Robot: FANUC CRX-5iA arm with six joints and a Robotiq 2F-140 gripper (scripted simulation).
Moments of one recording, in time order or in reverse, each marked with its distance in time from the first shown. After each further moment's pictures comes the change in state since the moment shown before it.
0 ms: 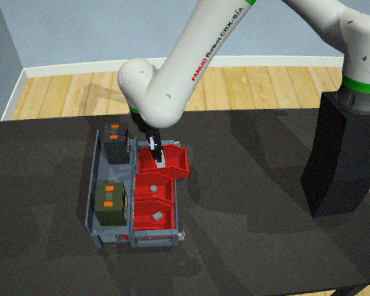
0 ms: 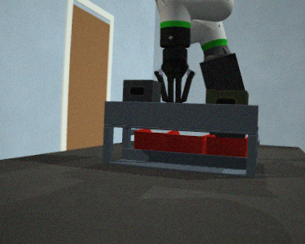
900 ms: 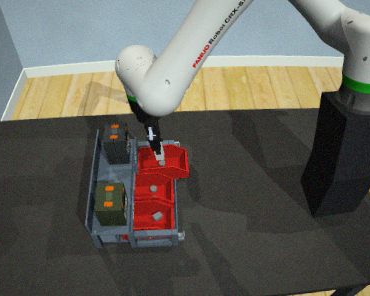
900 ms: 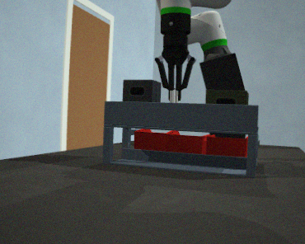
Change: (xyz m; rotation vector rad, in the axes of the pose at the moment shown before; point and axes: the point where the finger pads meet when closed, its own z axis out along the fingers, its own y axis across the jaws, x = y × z) arm -0.004 0.000 -0.042 0.000 0.000 0.000
